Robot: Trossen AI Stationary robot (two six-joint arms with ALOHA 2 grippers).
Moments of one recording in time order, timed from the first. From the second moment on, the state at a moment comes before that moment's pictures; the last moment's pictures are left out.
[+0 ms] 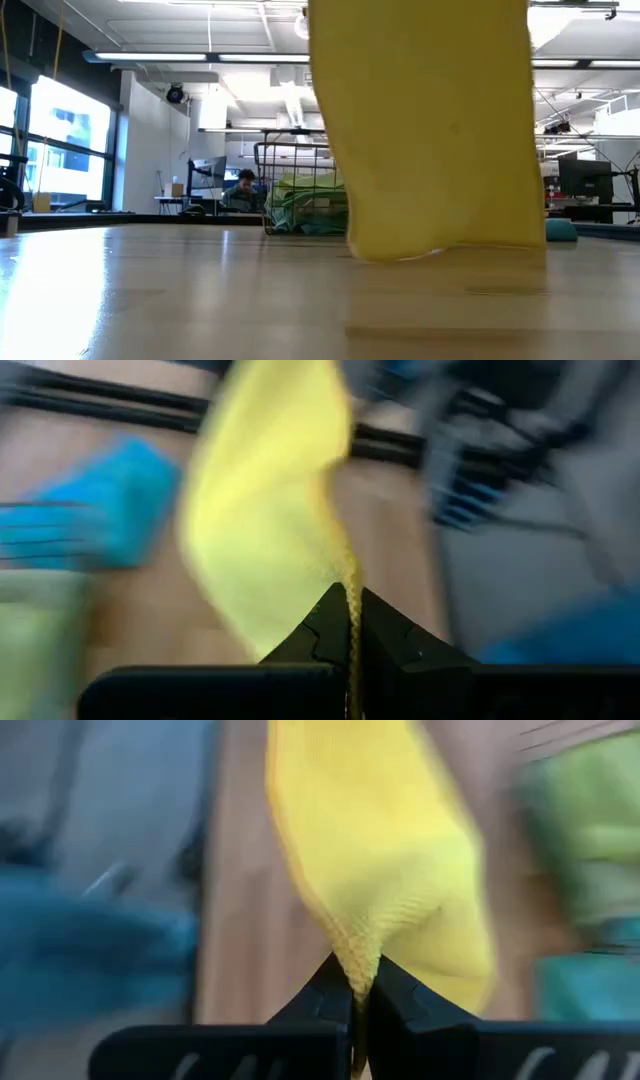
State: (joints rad) left arm -0.15 1.71 2.01 -0.96 -0.11 -0.33; right arm 0.35 1.26 1.69 -1.31 0.04 0.41
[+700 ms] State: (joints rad) left arm -0.08 1.71 2.01 -1.11 -0.32 -0.06; right arm 0.27 1.29 1.69 -1.52 0.29 0.03
